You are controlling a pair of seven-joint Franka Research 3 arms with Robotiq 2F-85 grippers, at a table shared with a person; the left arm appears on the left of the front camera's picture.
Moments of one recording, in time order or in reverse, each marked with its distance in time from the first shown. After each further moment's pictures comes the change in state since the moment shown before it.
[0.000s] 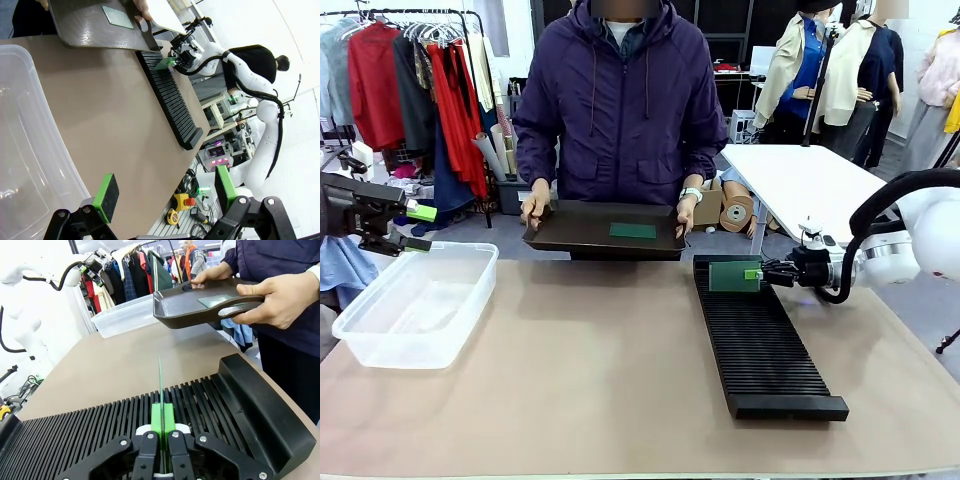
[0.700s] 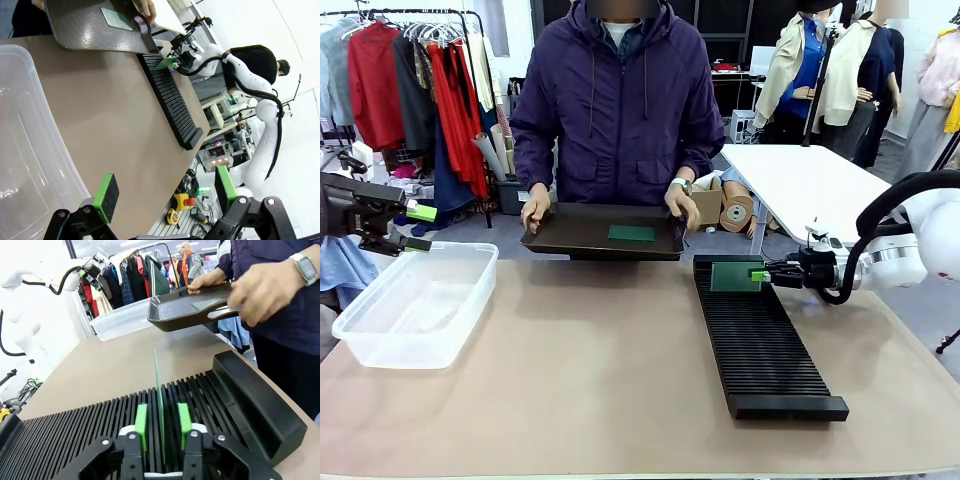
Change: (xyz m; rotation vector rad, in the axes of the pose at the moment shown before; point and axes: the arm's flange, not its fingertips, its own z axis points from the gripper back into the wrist) left arm 0.000 0.000 0.000 0.000 0.000 0.000; right arm -0.006 0.000 0.014 -0.017 -0.027 -0.012
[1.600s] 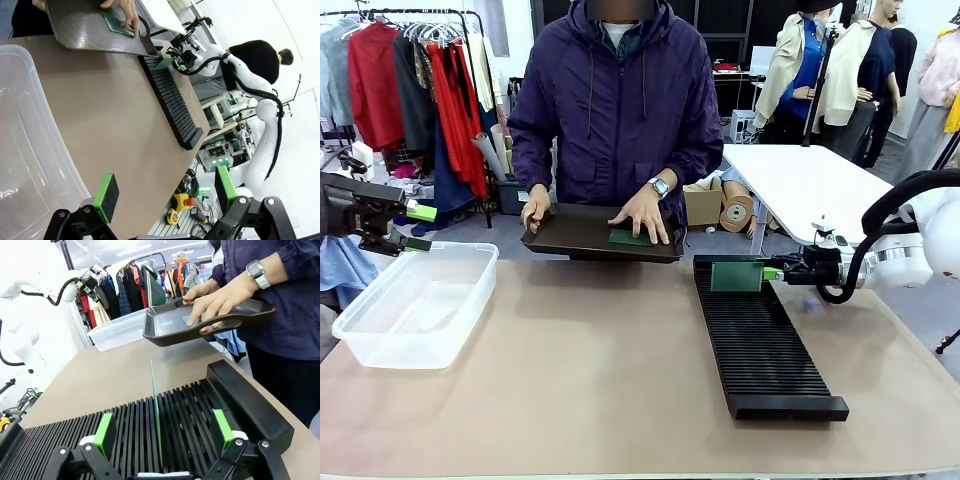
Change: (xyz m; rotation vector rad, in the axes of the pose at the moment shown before) left arm 0.000 0.000 0.000 0.000 0.000 0.000; right arm 0.005 0.000 0.008 -0.017 -0.047 -0.010
